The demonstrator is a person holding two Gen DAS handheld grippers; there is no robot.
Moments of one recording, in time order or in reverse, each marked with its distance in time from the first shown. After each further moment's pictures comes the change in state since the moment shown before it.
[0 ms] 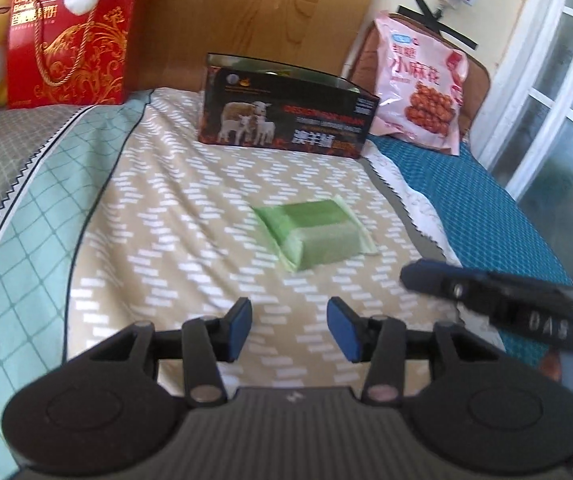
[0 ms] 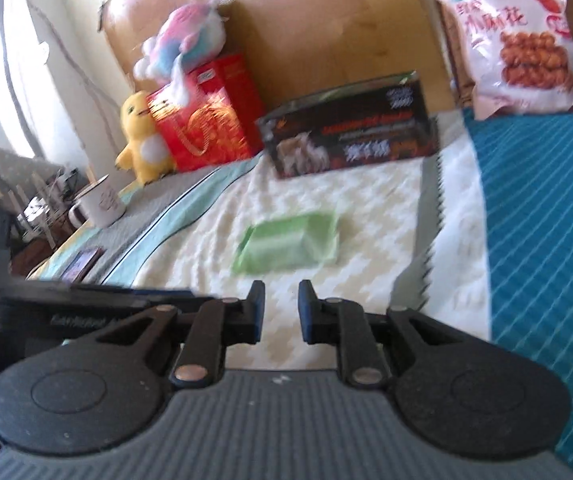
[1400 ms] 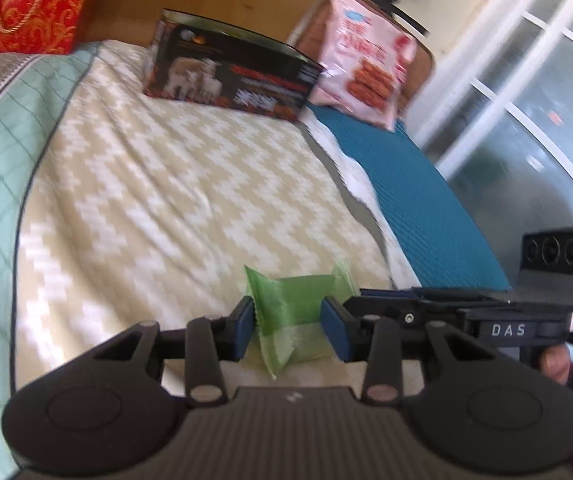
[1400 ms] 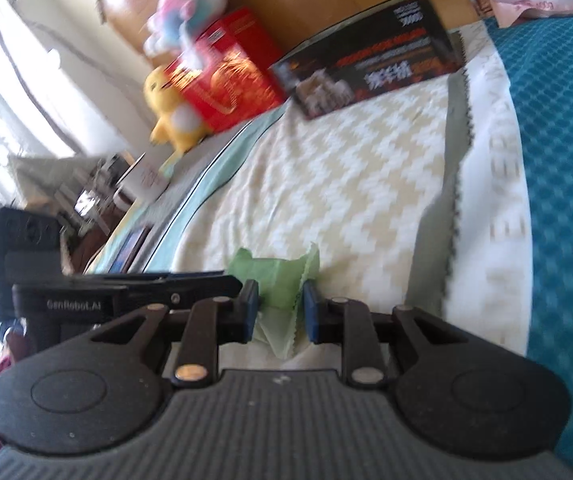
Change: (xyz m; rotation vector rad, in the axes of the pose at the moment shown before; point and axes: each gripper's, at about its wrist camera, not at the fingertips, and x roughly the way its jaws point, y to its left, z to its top) left arm -0.012 0.011 -0.017 -0.019 0.119 -0.284; right arm -0.008 -0.017 -0.022 0.137 0.215 0.247
